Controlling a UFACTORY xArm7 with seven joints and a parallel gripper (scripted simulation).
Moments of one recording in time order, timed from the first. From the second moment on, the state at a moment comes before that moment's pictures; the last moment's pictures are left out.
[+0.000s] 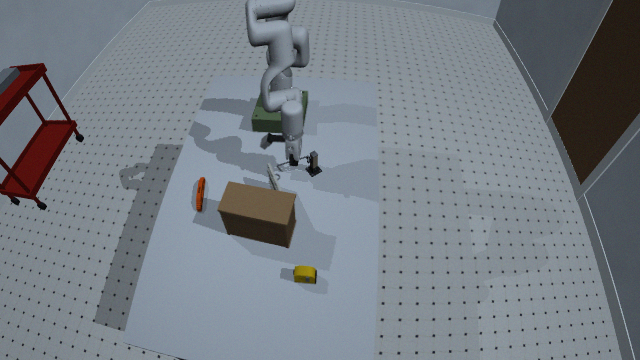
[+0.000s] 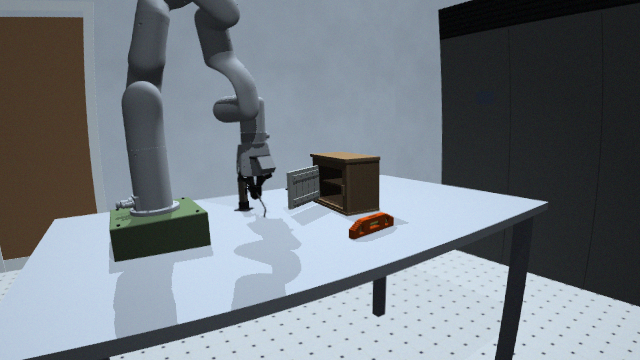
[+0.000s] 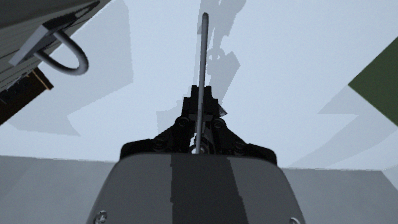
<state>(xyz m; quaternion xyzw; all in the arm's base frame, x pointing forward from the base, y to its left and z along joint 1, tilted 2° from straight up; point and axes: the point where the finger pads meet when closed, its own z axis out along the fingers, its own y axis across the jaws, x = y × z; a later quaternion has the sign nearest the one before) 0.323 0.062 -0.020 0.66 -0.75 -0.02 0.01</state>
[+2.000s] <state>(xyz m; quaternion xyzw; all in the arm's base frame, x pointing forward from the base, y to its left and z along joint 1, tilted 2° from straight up) 0.323 0.057 0.004 0.66 -0.75 -0.02 0.01</state>
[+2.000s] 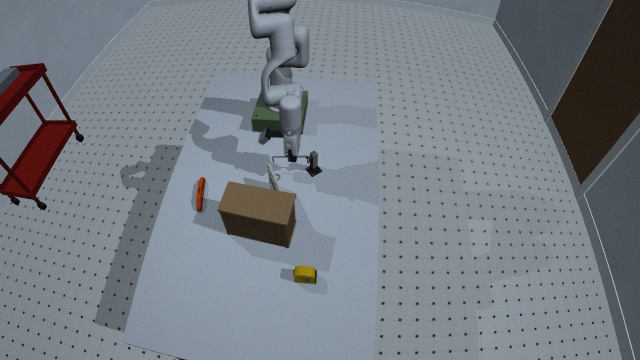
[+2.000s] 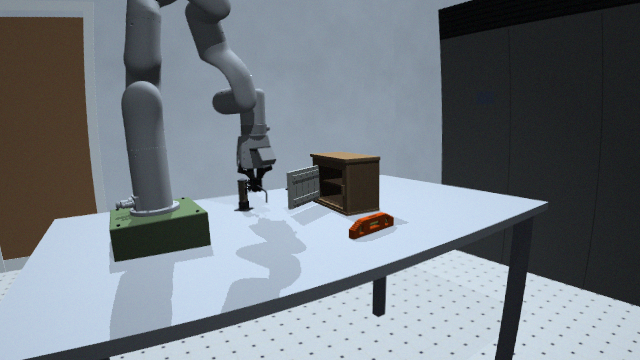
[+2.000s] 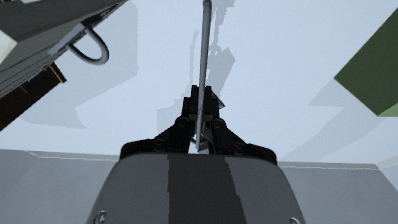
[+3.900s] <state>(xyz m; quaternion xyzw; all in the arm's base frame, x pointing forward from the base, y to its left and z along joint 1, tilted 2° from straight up) 0.326 0.060 0.024 0.68 -0.74 -0.02 0.01</state>
